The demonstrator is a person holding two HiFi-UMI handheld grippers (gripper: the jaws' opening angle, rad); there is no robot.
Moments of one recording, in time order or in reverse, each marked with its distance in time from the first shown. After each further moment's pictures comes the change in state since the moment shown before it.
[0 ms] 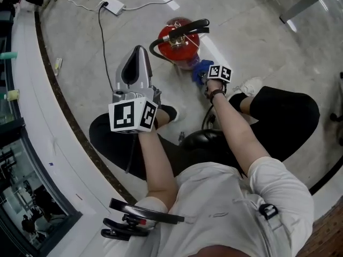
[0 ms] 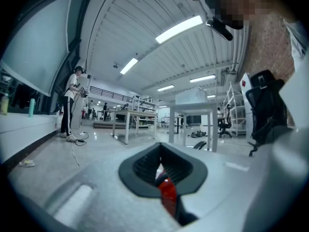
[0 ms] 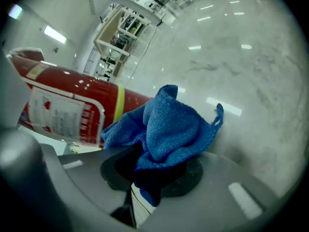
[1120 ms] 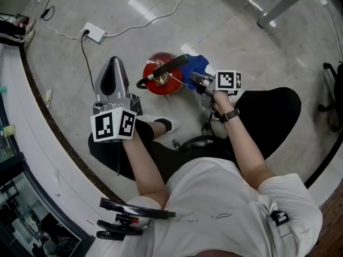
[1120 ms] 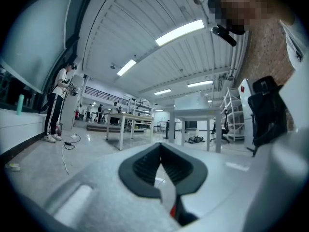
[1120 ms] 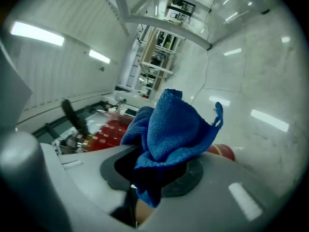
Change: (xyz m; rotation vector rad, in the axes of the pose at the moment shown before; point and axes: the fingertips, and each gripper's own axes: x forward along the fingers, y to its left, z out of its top) left arm 0.076 0.029 0.040 -0.002 -0.035 -0.054; right arm -0.173 0.225 0.108 -0.145 -0.171 0.562
